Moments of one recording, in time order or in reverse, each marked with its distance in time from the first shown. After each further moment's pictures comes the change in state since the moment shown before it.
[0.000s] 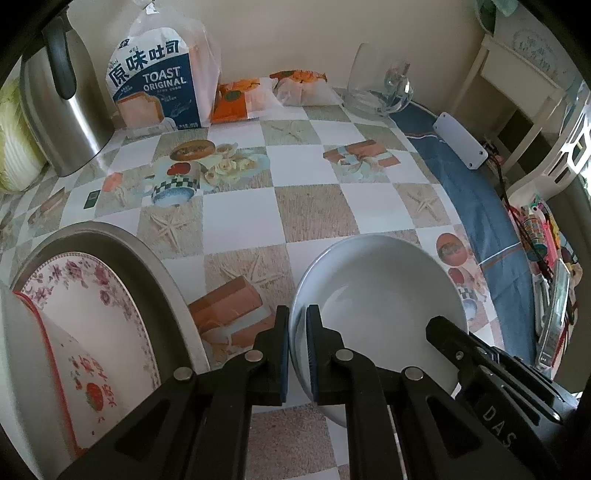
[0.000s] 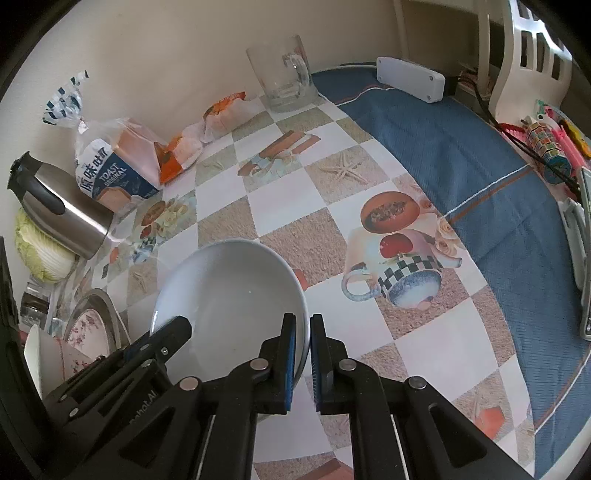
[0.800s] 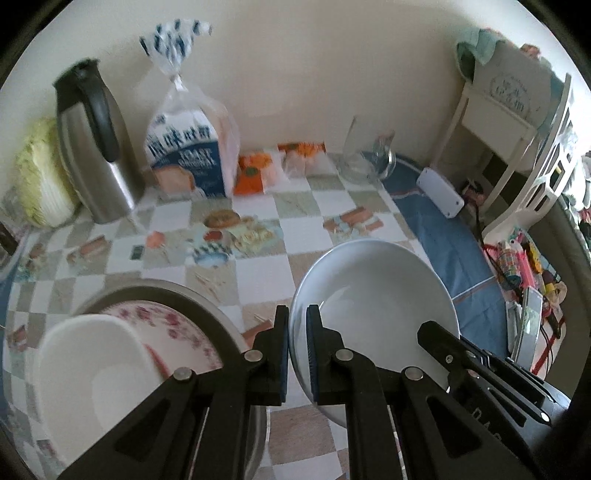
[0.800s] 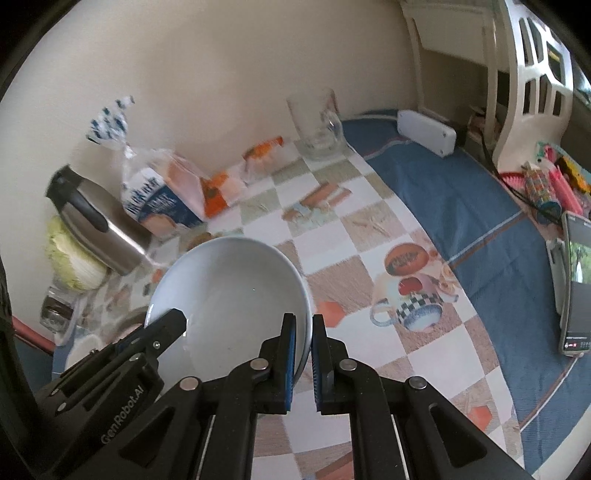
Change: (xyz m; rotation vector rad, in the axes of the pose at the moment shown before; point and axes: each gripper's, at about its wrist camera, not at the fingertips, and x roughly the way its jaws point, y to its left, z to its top) left arm -0.091 0.009 0.015 0.012 -0.171 0.016; right arm -0.064 0.032 0.009 -0.046 -0.123 0.053
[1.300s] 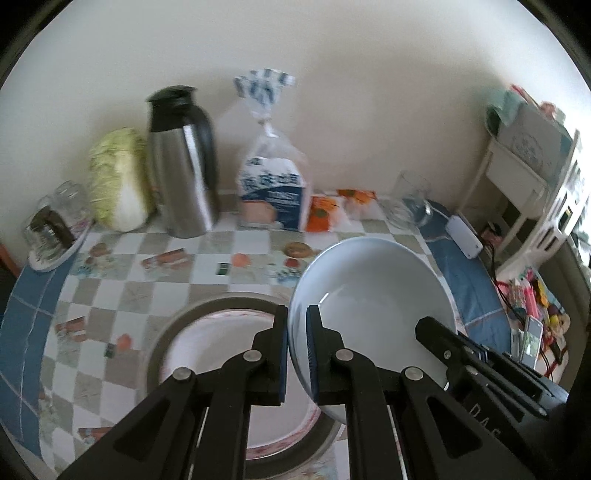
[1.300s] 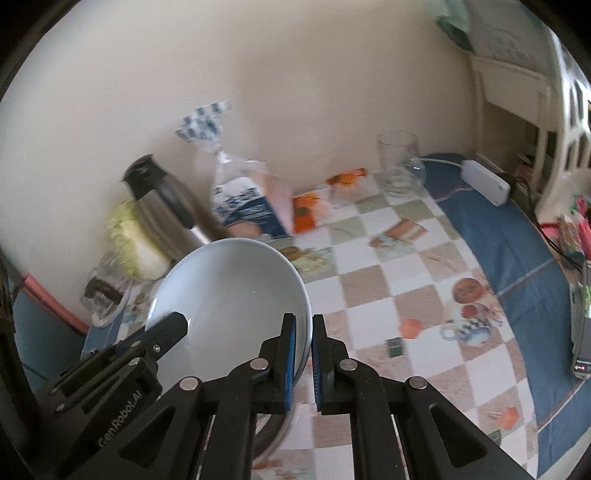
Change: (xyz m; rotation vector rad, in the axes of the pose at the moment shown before) left arm -0.086 0.076 -0.006 -0.102 -0.111 0.100; right arm -0.049 0.090 -0.008 -0.141 -0.073 0.138
